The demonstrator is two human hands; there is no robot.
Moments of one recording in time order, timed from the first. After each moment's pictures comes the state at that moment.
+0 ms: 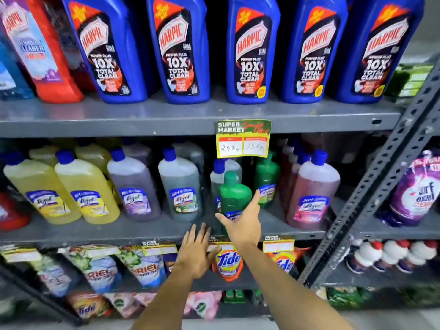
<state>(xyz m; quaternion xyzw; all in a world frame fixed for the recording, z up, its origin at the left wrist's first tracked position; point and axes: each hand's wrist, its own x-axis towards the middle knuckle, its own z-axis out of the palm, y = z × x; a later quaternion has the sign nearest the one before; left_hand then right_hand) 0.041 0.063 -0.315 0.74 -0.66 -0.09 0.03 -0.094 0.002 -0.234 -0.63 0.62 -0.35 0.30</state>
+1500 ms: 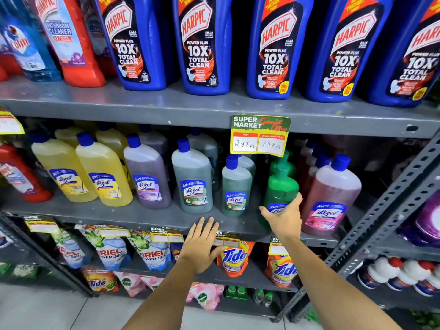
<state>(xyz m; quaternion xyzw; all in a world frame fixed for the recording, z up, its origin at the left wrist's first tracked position) 0.043 0.068 -0.322 0.74 -0.67 -0.07 0.02 -0.166 -0.062 -0.249 -0.60 0.63 -0.39 0.32</state>
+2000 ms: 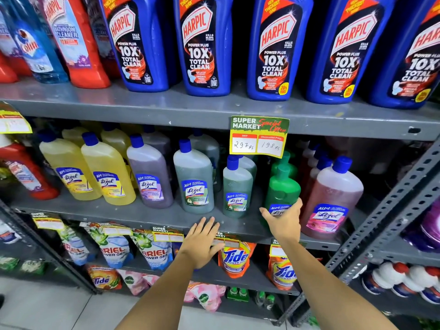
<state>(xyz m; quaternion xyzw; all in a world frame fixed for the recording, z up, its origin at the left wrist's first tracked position) 0.045 0.064 -0.312 0.74 -0.66 -0.11 0.03 -0.166 -0.062 -0.257 -0.58 0.63 -0.37 0.35</state>
